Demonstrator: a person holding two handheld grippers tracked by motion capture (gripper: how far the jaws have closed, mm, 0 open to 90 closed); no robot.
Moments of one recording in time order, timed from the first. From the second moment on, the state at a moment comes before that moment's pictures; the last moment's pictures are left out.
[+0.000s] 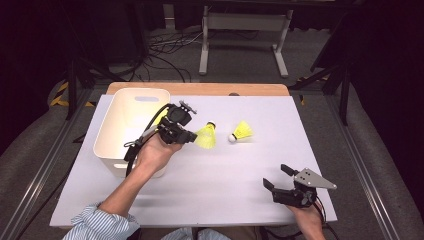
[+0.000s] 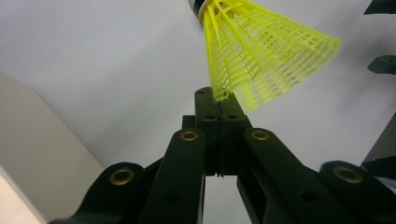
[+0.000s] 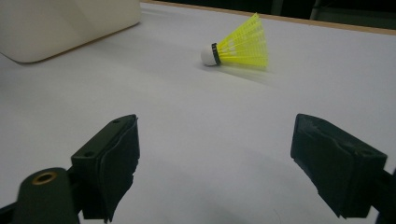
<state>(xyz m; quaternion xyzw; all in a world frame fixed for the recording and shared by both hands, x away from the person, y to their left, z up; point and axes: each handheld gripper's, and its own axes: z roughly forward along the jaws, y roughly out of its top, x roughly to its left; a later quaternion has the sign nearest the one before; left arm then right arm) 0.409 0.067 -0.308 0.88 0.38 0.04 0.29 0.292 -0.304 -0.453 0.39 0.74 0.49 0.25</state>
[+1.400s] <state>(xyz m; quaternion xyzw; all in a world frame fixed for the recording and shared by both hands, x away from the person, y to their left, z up) 0.423 0.112 -0.282 0.86 0.41 0.05 0.29 0.293 -0.305 -0.453 0.39 0.74 0.49 0.25</state>
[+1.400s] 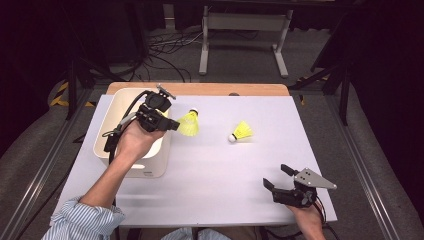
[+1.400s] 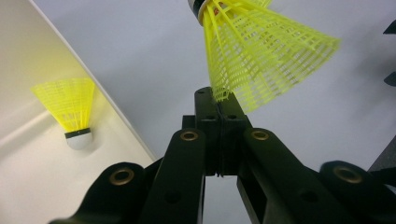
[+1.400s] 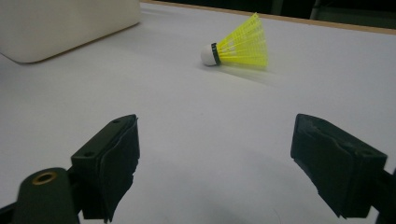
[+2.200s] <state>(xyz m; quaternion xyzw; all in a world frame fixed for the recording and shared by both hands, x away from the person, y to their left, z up) 0.426 0.134 -0.275 0.85 0.43 0.06 0.29 0.293 -0.305 -0.453 0.39 0.74 0.49 0.25</state>
